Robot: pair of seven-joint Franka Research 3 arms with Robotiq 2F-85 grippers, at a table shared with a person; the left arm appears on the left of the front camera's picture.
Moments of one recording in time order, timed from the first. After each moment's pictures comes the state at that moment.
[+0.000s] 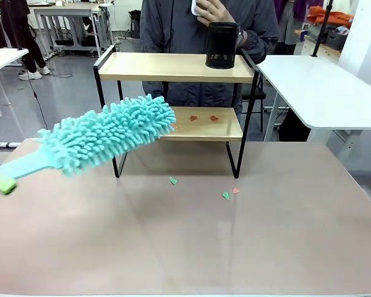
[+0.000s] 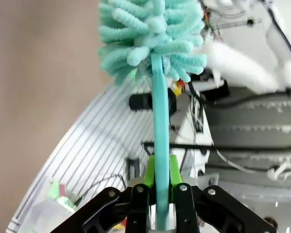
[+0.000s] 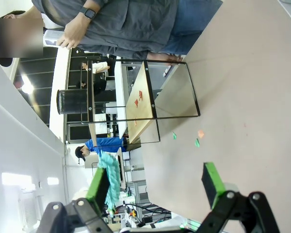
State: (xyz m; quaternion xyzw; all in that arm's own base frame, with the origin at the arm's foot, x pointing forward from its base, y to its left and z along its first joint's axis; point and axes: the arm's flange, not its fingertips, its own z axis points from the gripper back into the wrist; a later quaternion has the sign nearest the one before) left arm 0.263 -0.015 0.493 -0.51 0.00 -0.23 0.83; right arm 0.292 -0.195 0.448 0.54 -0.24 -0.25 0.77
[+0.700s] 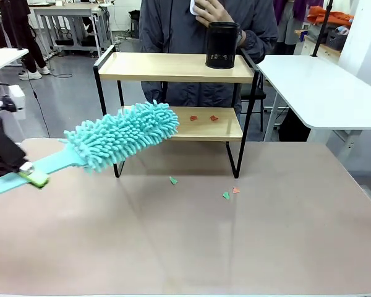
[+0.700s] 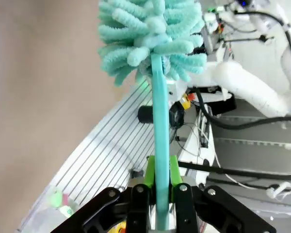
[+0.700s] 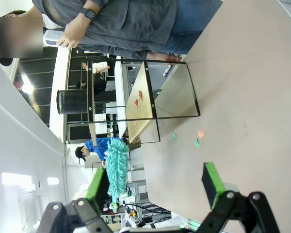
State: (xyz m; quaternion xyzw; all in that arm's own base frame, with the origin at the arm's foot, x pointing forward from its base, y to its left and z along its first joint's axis) left arm 0.292 -0.049 0.475 -0.49 0.01 -0.20 0.85; right arm 0.292 -0.195 0.448 0.54 -0.24 -0.25 0.77
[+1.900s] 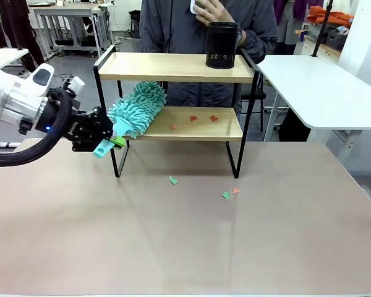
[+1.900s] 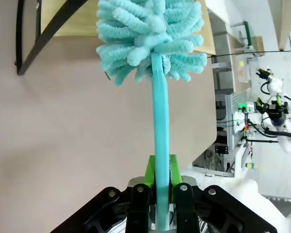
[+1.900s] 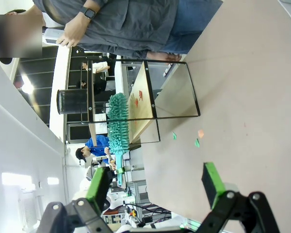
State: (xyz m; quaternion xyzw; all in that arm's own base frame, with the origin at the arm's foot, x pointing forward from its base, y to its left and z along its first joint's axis) left arm 0.388 -0.136 0.452 -0.44 -0.13 -0.01 0.89; right arm 0.292 -0.195 0.448 0.54 -0.24 -0.25 0.77
